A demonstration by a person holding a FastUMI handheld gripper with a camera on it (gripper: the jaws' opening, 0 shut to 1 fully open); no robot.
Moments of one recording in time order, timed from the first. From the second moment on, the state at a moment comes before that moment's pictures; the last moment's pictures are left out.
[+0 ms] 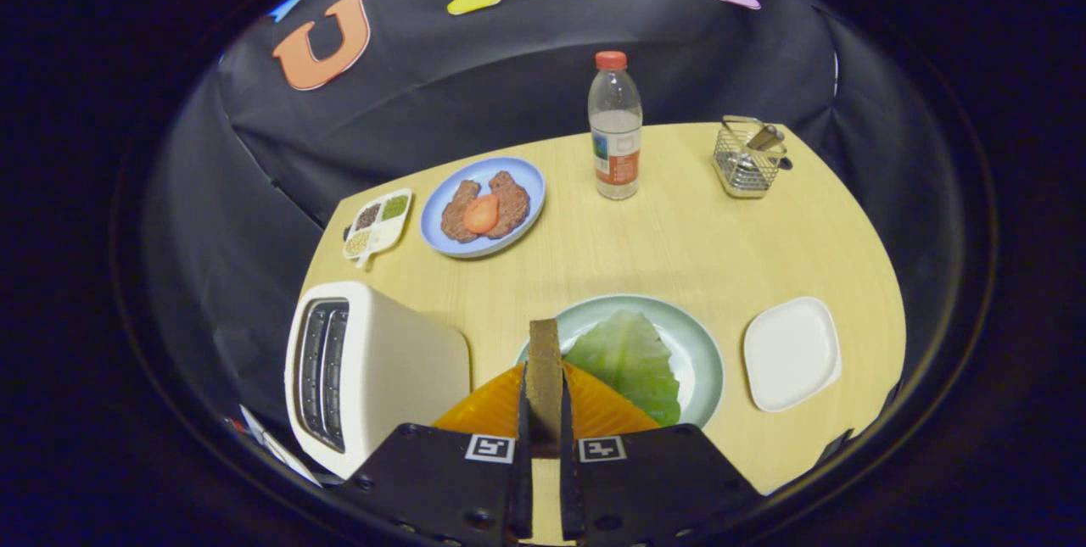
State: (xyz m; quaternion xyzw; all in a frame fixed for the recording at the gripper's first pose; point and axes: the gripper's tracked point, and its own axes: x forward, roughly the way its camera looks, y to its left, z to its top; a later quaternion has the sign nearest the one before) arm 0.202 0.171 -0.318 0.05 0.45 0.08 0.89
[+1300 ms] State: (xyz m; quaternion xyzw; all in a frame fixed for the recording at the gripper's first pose) arm 0.224 0.086 -0.380 0.00 0.50 0.09 0.86
